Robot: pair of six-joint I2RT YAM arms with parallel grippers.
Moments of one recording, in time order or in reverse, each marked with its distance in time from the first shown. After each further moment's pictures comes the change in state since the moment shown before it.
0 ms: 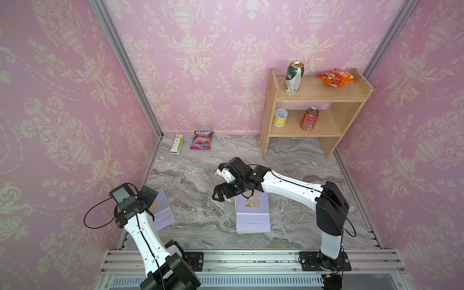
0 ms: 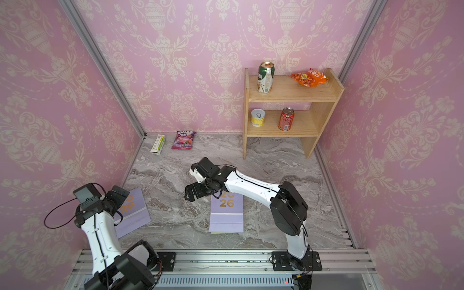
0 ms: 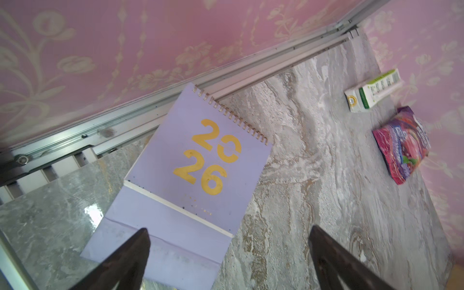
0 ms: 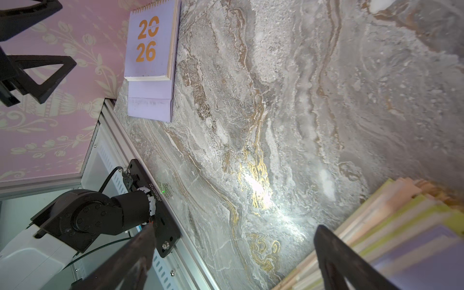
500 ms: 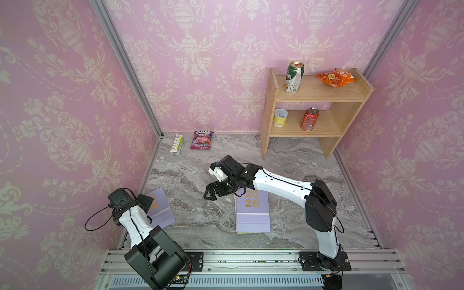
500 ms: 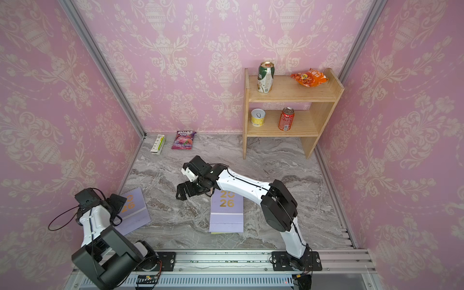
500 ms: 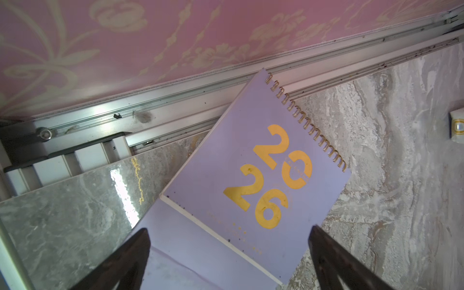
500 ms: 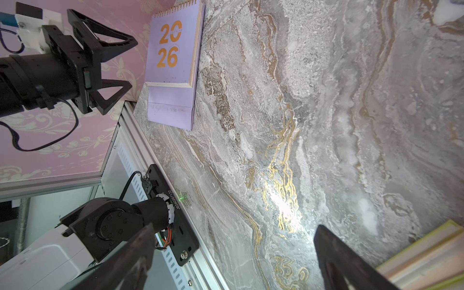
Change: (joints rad) left arm 0.071 0.232 -0.044 0.112 -0.059 -0.006; right arm 0.018 0.091 0.129 -0.015 -0.053 0.027
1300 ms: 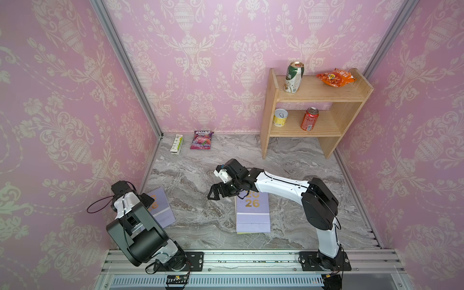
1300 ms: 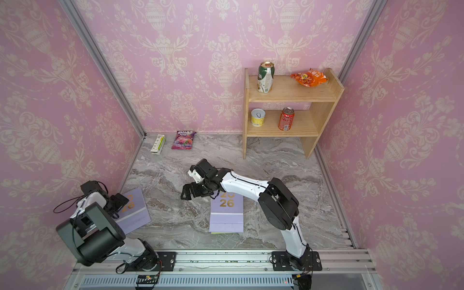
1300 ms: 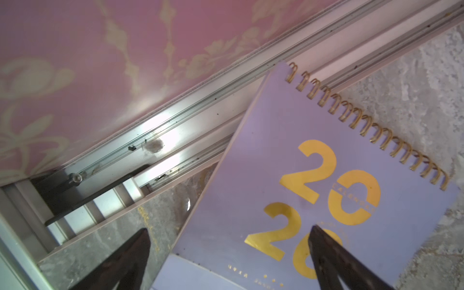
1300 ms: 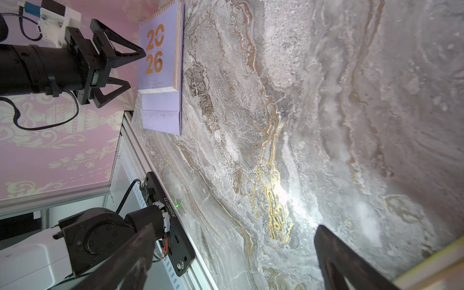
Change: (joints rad) left arm -0.087 0.297 0.138 -0.015 -0.152 0.198; right arm -0.052 -0.011 -0.181 0.188 -0.064 0.085
